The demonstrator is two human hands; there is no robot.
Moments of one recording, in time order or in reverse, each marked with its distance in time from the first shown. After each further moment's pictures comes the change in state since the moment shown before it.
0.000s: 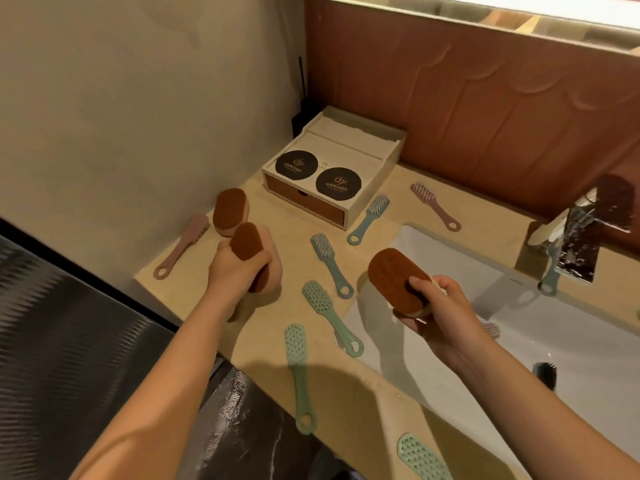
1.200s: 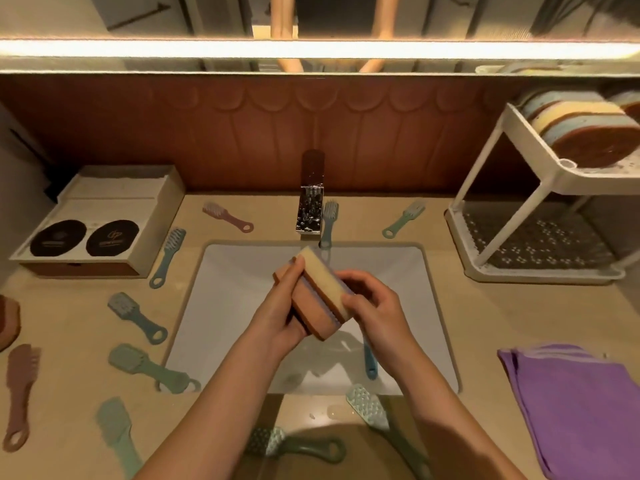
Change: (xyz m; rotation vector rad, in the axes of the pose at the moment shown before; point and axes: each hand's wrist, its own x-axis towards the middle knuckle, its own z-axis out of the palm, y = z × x) left_hand -0.237 0.085 0.244 -0.540 -0.962 -0.431; right_hand -0.086 0.007 -0.199 -0.048 0.177 -0.577
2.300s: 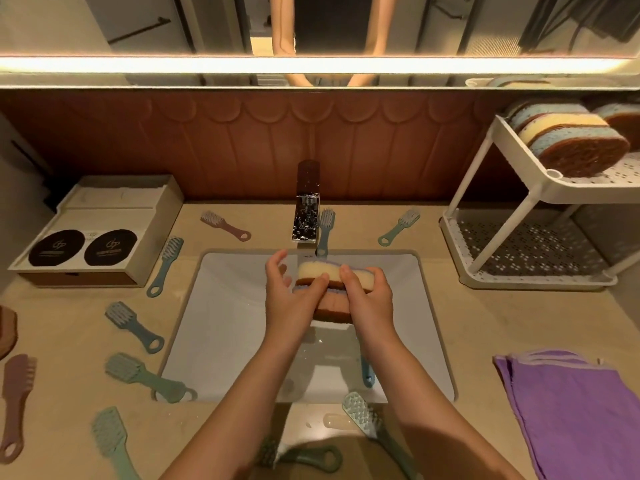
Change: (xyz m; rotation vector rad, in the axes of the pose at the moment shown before) left_hand -0.009 -0.009 0.020 0.659 0.232 0.579; right_hand 0.025 -0.002 0.010 -0.077 0.380 0.127
